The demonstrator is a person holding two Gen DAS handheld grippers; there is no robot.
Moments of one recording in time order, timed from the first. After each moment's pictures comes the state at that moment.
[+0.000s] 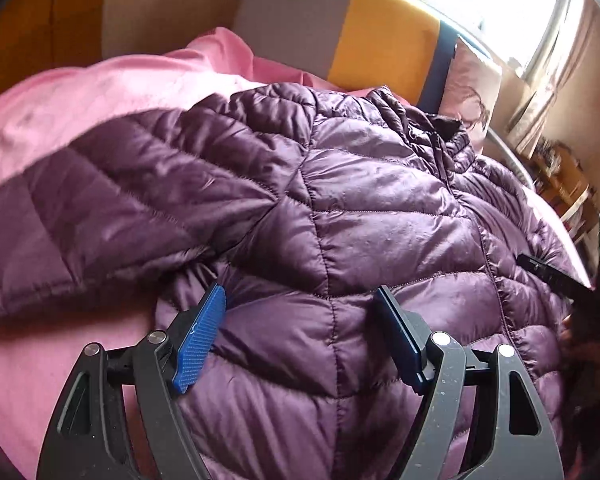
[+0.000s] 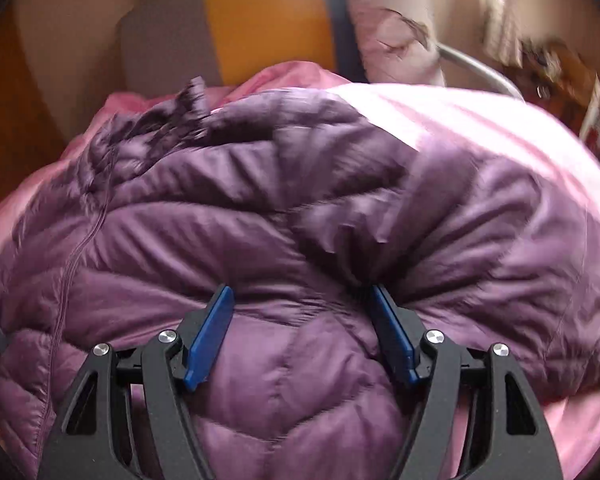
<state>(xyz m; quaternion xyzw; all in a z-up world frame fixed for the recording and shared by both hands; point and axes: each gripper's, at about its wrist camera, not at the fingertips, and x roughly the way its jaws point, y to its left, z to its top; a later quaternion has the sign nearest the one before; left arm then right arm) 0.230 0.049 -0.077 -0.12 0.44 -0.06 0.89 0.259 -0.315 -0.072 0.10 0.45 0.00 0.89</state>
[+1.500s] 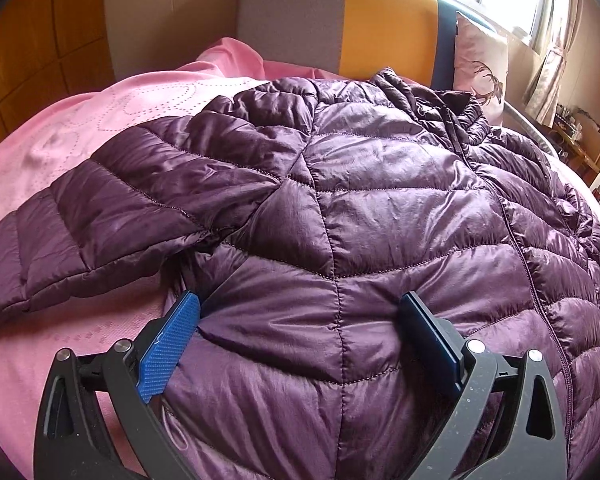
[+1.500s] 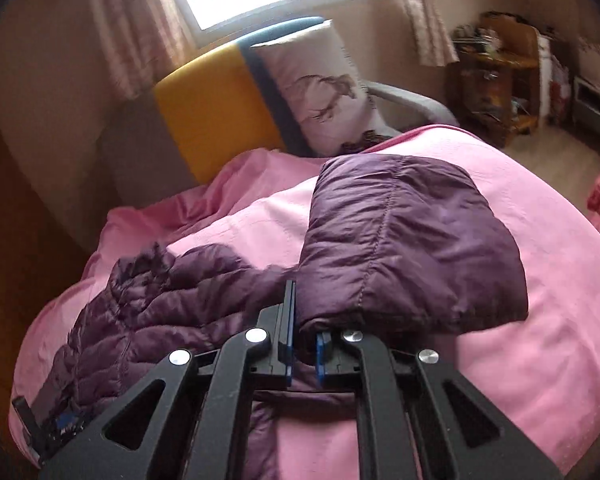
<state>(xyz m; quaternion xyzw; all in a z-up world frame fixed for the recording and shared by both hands) 0.219 0.032 -0.081 -0.03 0.44 -0.01 0.90 0.234 -0.439 0.058 0.19 0.37 -0.01 0.91</state>
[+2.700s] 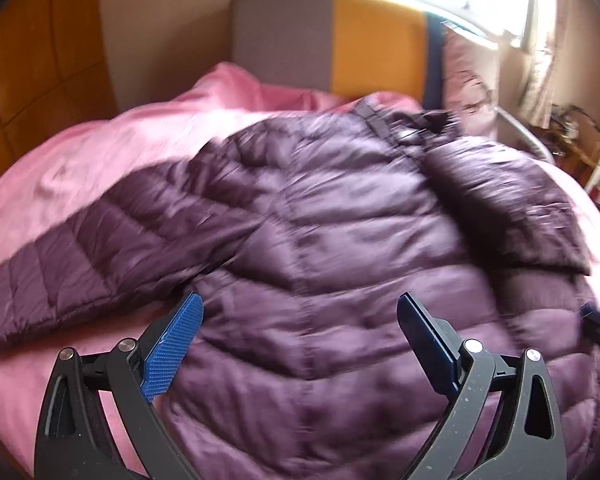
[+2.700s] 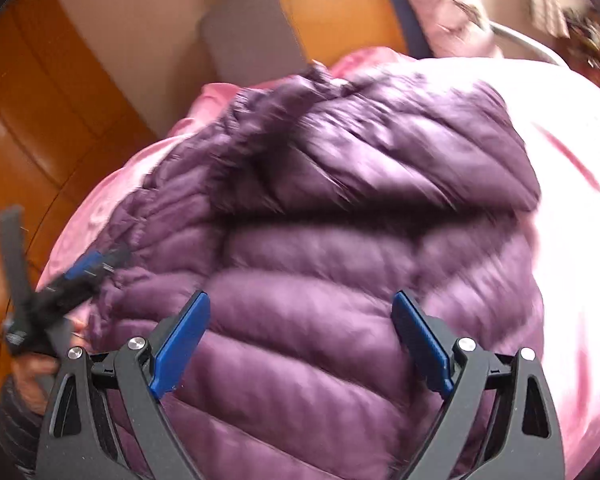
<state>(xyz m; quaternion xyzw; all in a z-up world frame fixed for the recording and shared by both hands) 0.205 0.008 -0.041 0.00 0.41 -0.02 0.91 0.162 -0.265 -0.036 0.16 0.45 0.15 0.86</state>
